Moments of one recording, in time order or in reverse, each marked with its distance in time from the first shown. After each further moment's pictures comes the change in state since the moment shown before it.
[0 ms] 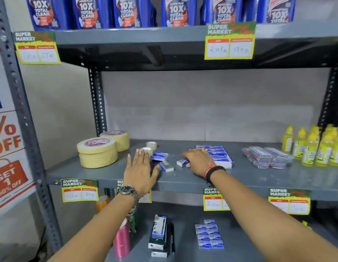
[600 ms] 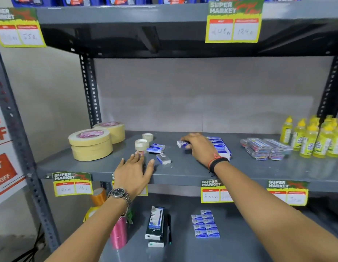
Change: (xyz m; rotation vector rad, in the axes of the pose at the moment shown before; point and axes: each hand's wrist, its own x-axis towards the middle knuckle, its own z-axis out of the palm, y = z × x) left_hand -0.018 -0.008 0.011 -0.053 0.092 -0.041; right_hand 0.002 0.017 -0.005 0.261 0.207 -0.011
